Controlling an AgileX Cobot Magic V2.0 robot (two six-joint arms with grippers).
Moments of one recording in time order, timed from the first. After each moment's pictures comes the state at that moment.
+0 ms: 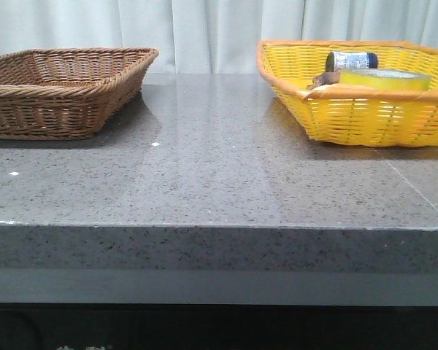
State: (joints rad) left arm -0.08 -0.01 0.00 -0.09 0.00 0.00; right arm 0.05 -0.01 0.00 0.19 0.14 -0.10
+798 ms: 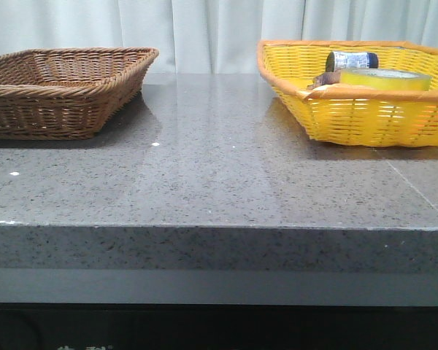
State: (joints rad) left arm -0.08 0.54 -0.54 -0.08 0.28 0.00; right arm 0.05 0.45 -0.57 0.24 0.41 -0.10
